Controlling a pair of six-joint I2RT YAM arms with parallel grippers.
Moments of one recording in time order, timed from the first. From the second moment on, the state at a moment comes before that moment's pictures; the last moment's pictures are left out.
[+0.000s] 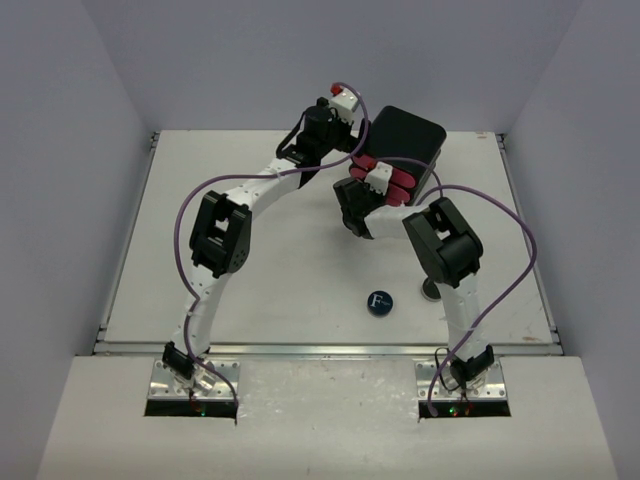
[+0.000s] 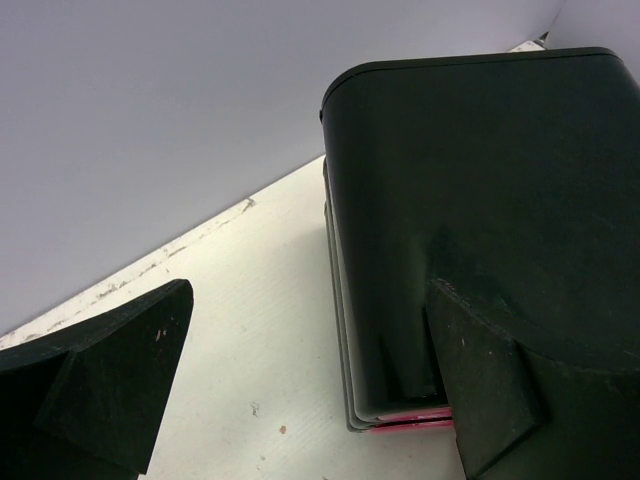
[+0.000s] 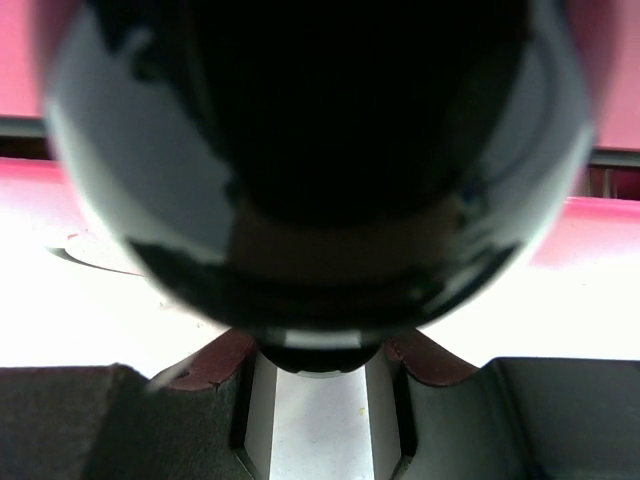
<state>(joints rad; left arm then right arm) -0.49 2.31 2.01 0.14 0.07 0.03 0.54 2.18 1.27 0.19 0.94 0.61</state>
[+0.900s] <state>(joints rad) -0.49 2.31 2.01 0.13 0.07 0.03 0.67 1.99 1.12 -0.18 0.89 0.90</state>
